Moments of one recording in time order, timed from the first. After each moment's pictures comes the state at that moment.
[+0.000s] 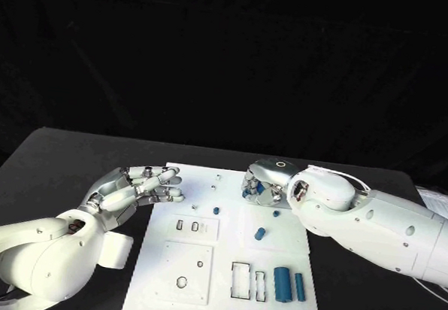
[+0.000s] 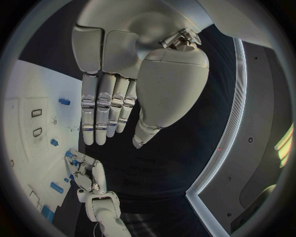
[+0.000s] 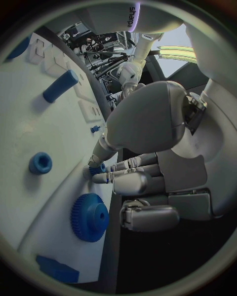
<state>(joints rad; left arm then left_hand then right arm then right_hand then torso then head) 1.15 -1.04 -0.02 1.88 0.08 -0.41 0.49 1.39 -0.07 0.13 0.09 0.16 0.96 0.24 0.07 0.06 1.06 0.17 0.09 0.07 1.12 0.12 0.23 0.18 0.17 0.96 0.22 0.33 0.13 1.26 -0.72 -0.01 1.38 -1.74 -0.17 -0.07 1.31 -0.08 0.45 -0.02 0.16 1.17 0.13 0.08 0.08 1.29 0.05 0.07 0.07 1.46 -0.02 1.17 1.02 0.06 1.43 0.08 1.46 1.31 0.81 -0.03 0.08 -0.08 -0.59</state>
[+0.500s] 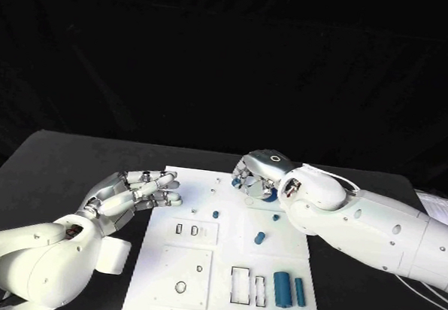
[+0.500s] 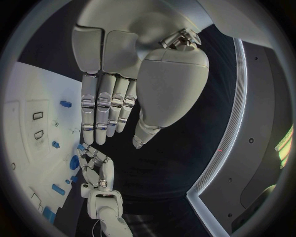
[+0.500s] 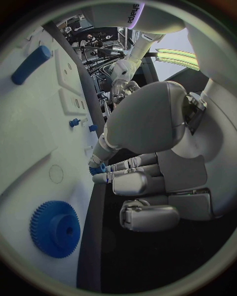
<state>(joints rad) 1.15 -1.04 -0.02 1.88 0.08 -0.41 0.48 1.39 -0.07 0.13 0.09 0.16 0.96 0.24 0.07 0.07 1.05 0.18 0.09 0.07 1.11 0.12 0.22 0.18 0.17 0.95 0.22 0.33 0.13 1.27 -0.67 0.00 1.36 -1.73 -0.32 -0.09 1.31 -0.08 0.45 -0.01 0.16 1.17 0.13 0.08 0.08 1.29 0.05 0.07 0.07 1.46 -0.02 1.18 1.02 0.06 1.44 0.08 1.47 1.31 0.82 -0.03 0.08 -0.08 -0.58</state>
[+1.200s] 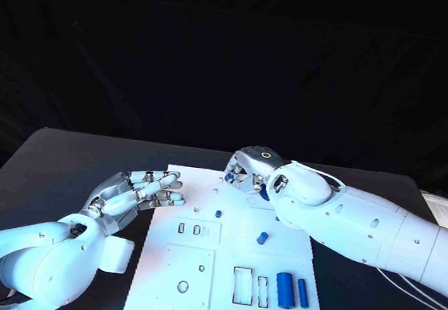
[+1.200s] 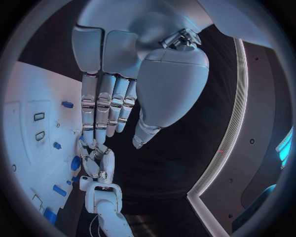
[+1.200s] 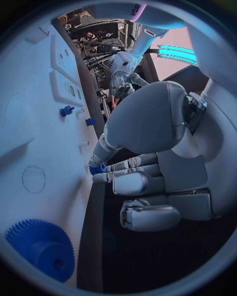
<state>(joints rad) 1.15 -1.03 -0.02 1.88 0.08 -0.41 0.48 1.39 -0.07 0.13 0.09 0.16 0.96 0.24 0.07 0.07 1.05 0.18 0.09 0.07 1.11 0.12 0.22 0.18 0.17 0.95 0.22 0.33 0.13 1.27 -0.58 0.00 1.26 -1.73 -0.34 -0.11 1.31 -0.08 0.45 0.00 0.14 1.17 0.12 0.07 0.08 1.29 0.05 0.07 0.07 1.46 -0.02 1.18 1.02 0.06 1.44 0.08 1.47 1.31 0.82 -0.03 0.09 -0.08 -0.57</state>
